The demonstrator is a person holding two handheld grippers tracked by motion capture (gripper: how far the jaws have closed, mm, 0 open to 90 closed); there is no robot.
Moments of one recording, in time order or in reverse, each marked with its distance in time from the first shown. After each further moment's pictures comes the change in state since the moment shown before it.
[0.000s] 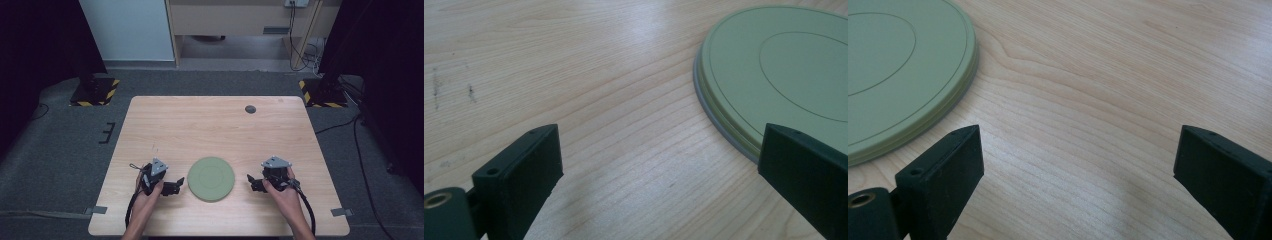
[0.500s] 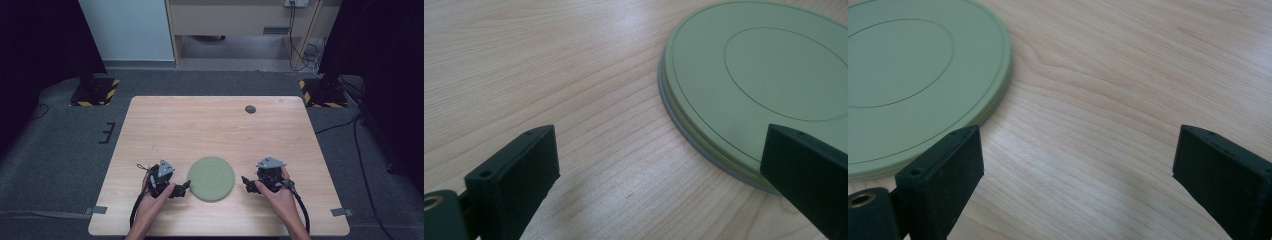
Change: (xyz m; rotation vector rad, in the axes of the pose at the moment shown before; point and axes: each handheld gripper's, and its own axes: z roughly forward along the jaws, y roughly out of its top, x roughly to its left) left arm -0.016 0.002 0.009 0.013 -0.034 0.020; right arm 0.016 0.007 0.003 0.011 0.049 -0.016
